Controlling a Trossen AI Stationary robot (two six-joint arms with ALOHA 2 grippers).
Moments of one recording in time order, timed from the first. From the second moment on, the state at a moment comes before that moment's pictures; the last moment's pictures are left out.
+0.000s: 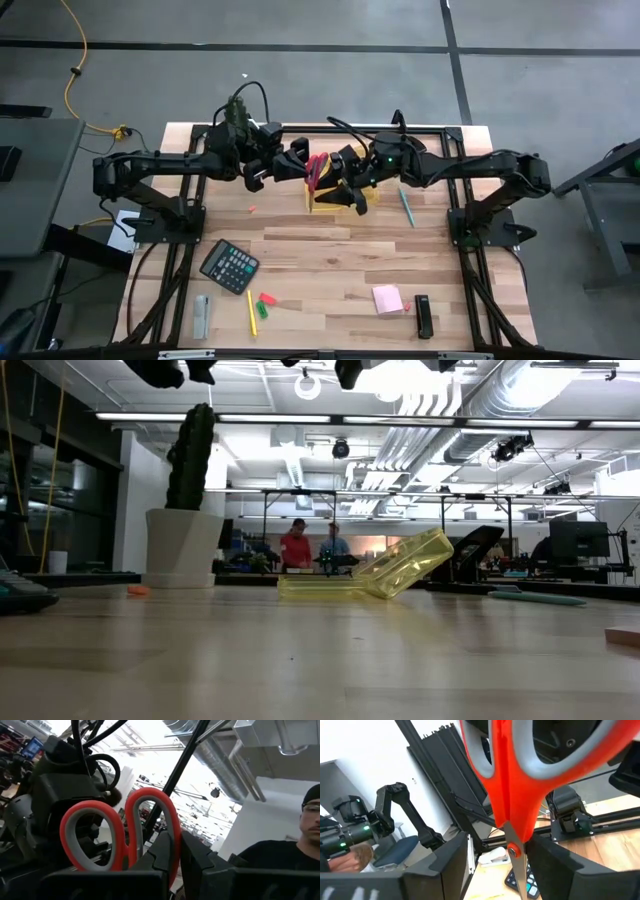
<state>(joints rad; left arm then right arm) 0.41 1.39 0.91 1.00 0.73 -0.87 -0.12 1.49 1.17 0.31 -0.52 0.43</state>
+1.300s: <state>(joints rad) 0.40 1.39 0.91 0.99 0.66 -0.85 -0.12 1.49 1.17 0.30 -0.52 0.42</state>
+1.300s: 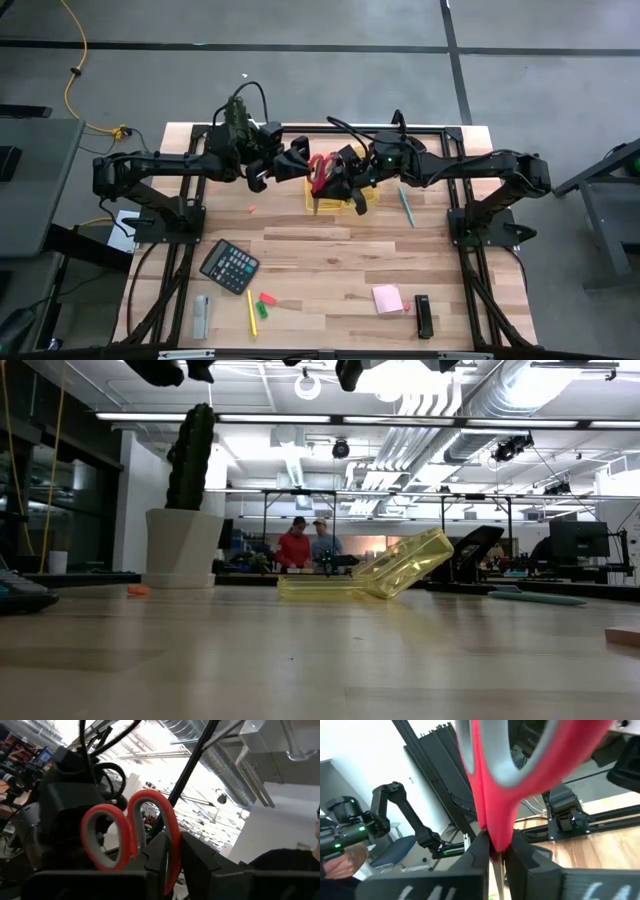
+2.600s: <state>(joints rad) 0.70 0.92 0.91 0.02 0.48 -0.47 -0.45 1.53 1.17 -0.59 -0.14 0.45</state>
